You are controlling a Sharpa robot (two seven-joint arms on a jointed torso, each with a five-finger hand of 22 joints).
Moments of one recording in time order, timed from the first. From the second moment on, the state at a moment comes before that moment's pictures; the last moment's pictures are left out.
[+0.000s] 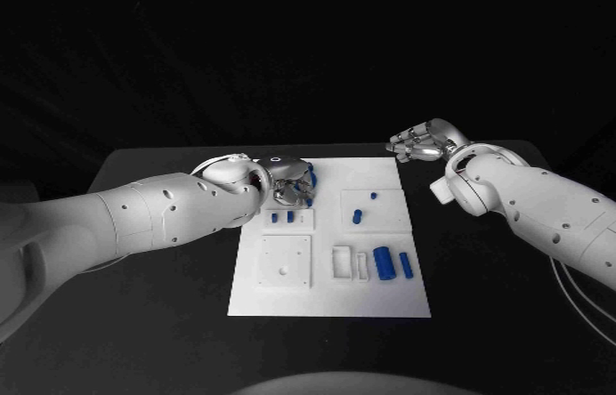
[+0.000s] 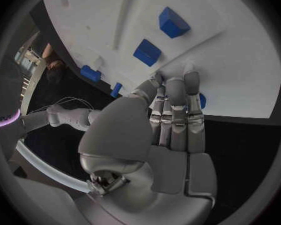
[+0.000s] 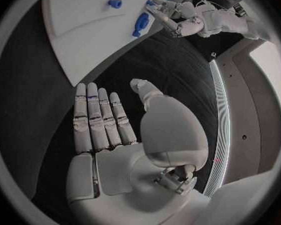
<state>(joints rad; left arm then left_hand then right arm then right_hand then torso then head) 1.28 -0.50 -0.24 1.10 -1.41 -0.22 0.09 1.41 -0.03 0.23 -0.09 0.06 1.14 0.09 0.07 0.07 1.22 0.05 0.06 0.06 1.39 -0.03 0.96 0.53 0.10 1.32 -0.05 0.26 1.31 1.02 -0.64 0.31 1.07 -1.01 -0.27 -0.02 1.23 -0.11 0.18 0.02 0.59 0.96 0.16 0.07 0.07 0.98 0.15 0.22 0.06 1.05 0.13 0.24 0.07 0.08 1.03 0.12 0.07 0.07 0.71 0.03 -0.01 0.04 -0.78</state>
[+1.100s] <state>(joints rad) 1.28 -0.50 -0.24 1.10 -1.40 -0.20 0.10 1.42 -0.01 0.27 -0.12 0.06 1.17 0.10 0.06 0.07 1.29 0.04 0.06 0.06 1.39 -0.04 1.00 0.54 0.09 1.31 -0.06 0.30 1.31 1.02 -0.64 0.31 1.07 -1.01 -0.27 -0.02 1.23 -0.11 0.18 0.02 0.59 0.96 0.16 0.07 0.07 0.98 0.15 0.22 0.06 1.05 0.13 0.24 0.07 0.08 1.03 0.12 0.07 0.07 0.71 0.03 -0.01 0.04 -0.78</state>
